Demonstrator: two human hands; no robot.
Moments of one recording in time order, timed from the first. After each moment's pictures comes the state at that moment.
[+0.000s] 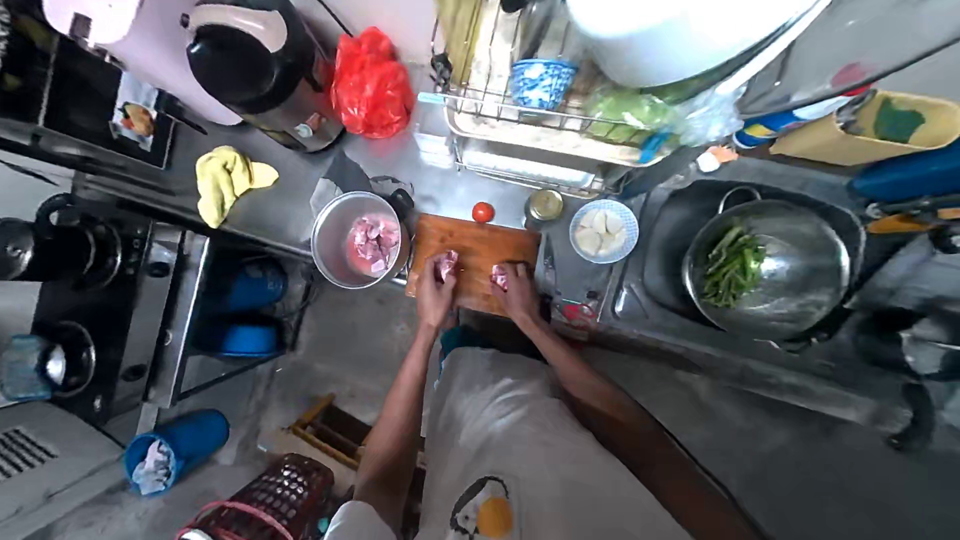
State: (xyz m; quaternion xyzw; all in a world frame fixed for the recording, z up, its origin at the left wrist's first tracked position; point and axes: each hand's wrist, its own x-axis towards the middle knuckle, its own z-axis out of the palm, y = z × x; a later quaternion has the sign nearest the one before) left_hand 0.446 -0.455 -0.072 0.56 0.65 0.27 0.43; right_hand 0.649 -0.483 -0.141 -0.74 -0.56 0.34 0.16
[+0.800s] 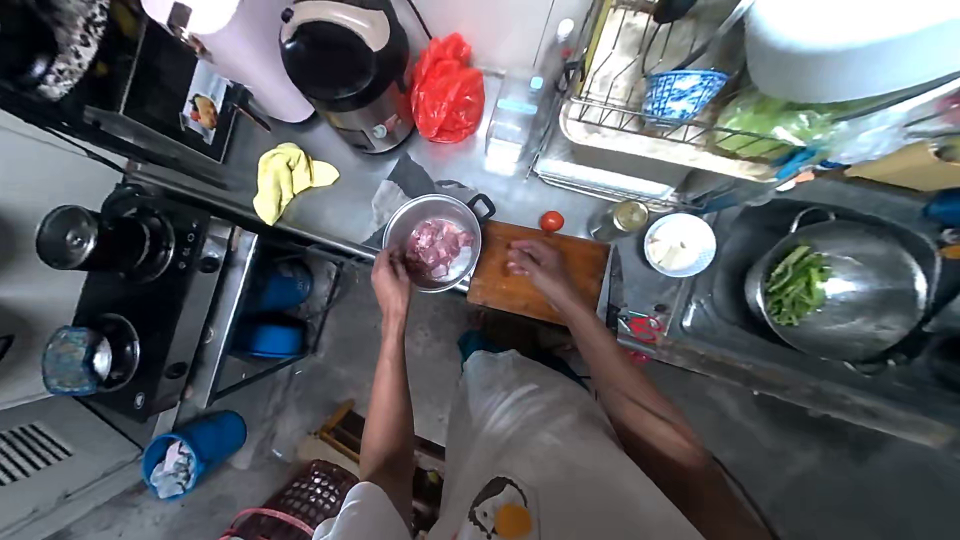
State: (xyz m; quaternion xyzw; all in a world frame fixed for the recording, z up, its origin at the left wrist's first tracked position) left_hand 0.217 -0.411 -0.049 0.60 0.71 0.27 0.23; right_hand 0.524 -0.409 -0.030 -0.63 -0.43 0.57 0.31
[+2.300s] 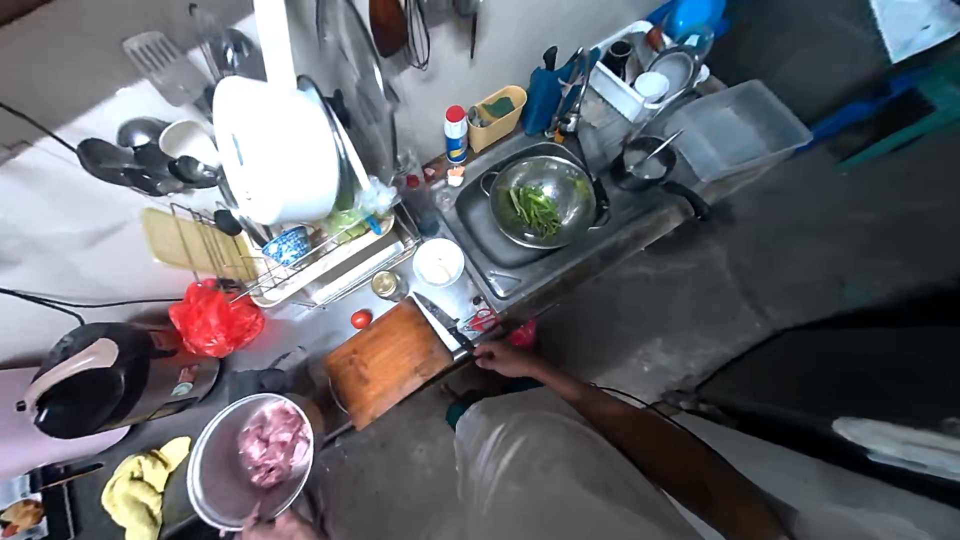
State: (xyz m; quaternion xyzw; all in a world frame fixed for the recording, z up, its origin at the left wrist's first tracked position) left_hand 0.260 -0.468 -0.066 0.31 0.48 0.66 0.49; right_hand 0.762 -0.653 -0.103 -0.70 -0.38 0.55 0.25
